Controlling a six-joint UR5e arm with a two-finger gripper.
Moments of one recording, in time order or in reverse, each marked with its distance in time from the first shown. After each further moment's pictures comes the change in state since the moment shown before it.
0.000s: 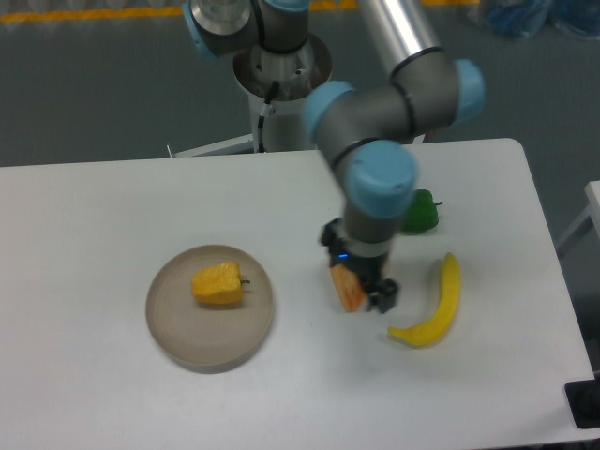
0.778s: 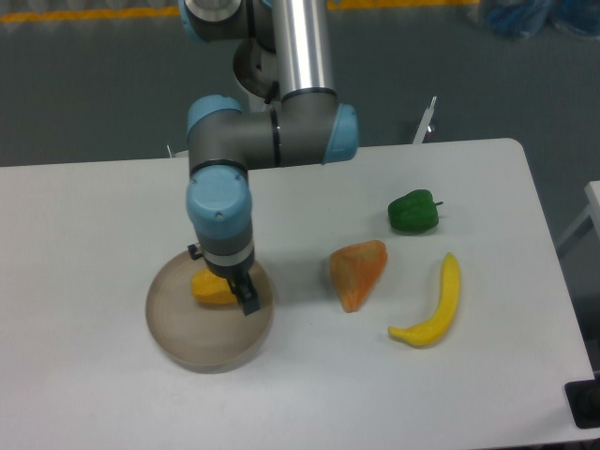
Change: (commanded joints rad) arm -0.197 0.006 -0.109 0.011 0.018 -0.019
